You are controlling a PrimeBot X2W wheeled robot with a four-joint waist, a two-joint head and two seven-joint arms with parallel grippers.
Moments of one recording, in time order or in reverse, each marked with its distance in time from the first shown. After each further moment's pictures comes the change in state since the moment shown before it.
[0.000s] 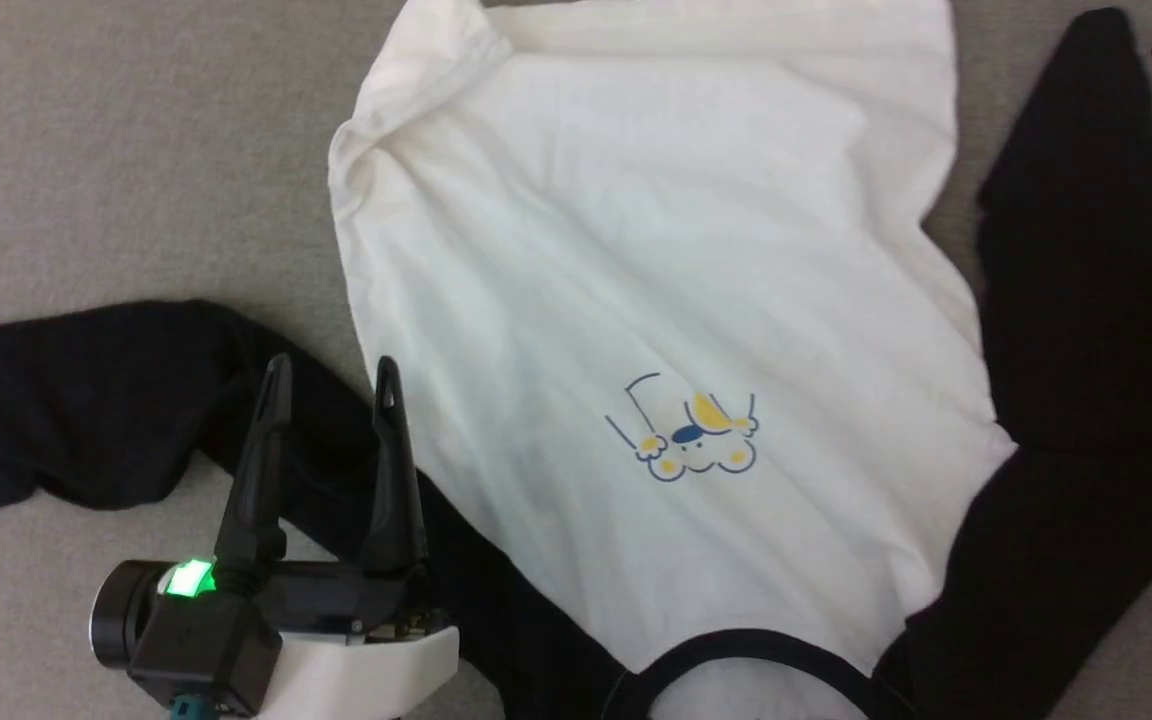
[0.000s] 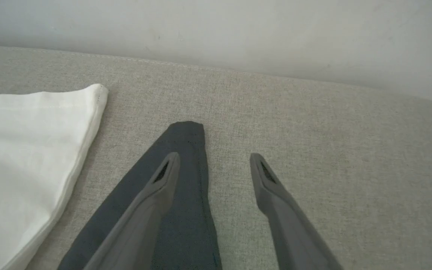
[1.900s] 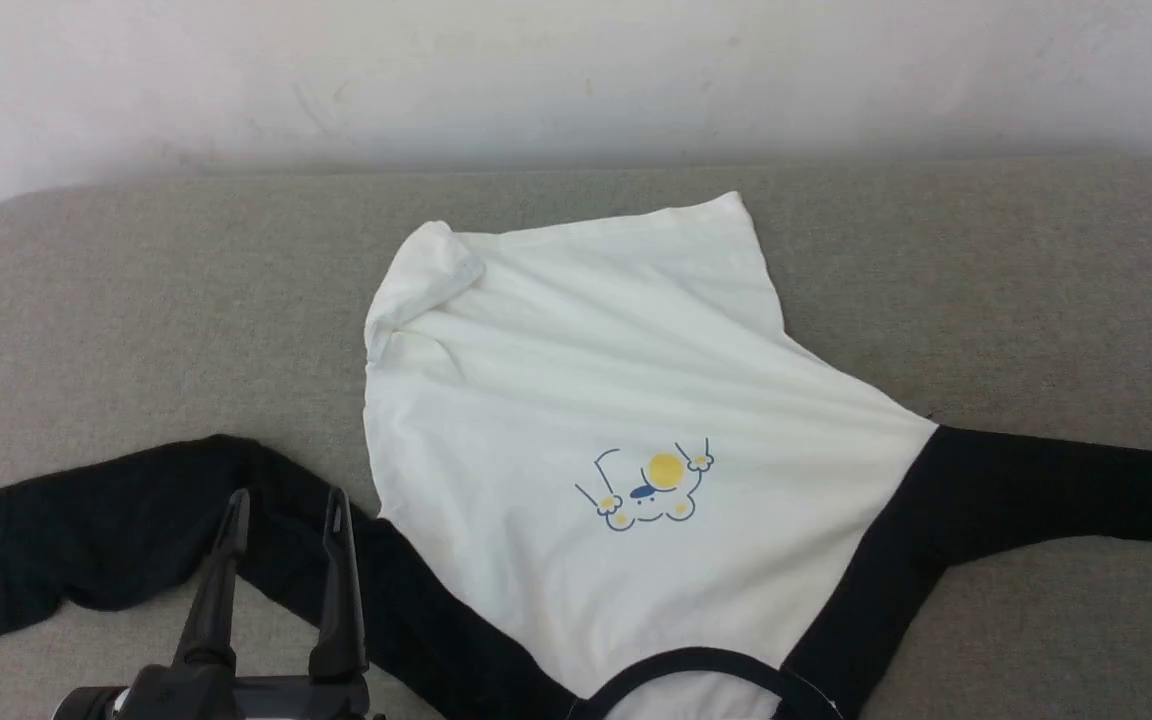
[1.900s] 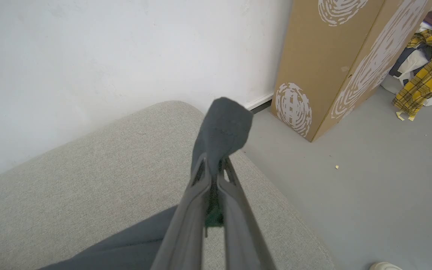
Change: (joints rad) left arm 0.200 0.060 0.064 0.023 -0.012 0.011 0.064; right arm 0.625 -0.004 -0.645 -0.254 0.170 0.000 -0.220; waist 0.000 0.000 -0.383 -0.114
